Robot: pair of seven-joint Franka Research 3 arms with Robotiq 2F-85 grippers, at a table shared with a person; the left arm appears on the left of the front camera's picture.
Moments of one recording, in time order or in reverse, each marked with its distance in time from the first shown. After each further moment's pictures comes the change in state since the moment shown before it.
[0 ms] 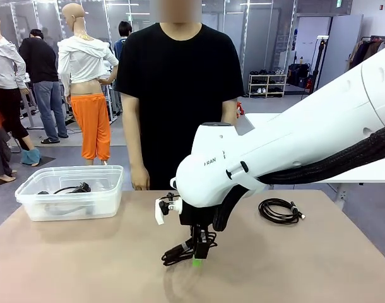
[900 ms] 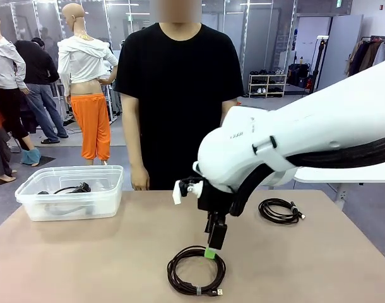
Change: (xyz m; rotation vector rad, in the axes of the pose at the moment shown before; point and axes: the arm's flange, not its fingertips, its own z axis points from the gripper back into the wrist) left arm 0.000 0.000 0.000 0.000 0.000 0.000; right arm -0.044 0.016 0.050 0.008 -0.102 -0.164
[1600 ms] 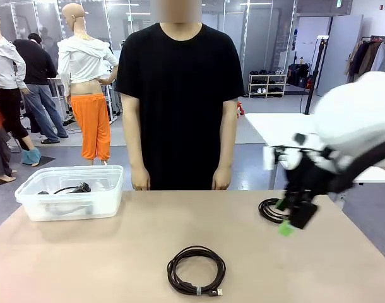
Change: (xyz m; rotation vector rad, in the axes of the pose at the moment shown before) left arm 0.000 0.000 0.000 0.001 0.000 0.001; right arm -0.185 0.029 0.110 -0.126 -0.226 -0.186
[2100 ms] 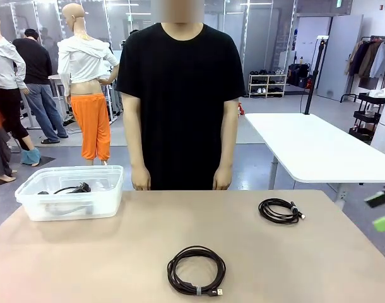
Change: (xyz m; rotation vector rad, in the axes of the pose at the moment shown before) left arm 0.000 0.000 0.000 0.000 0.000 0.000; right arm -0.194 -0.008 0.096 -0.061 -0.370 -0.144
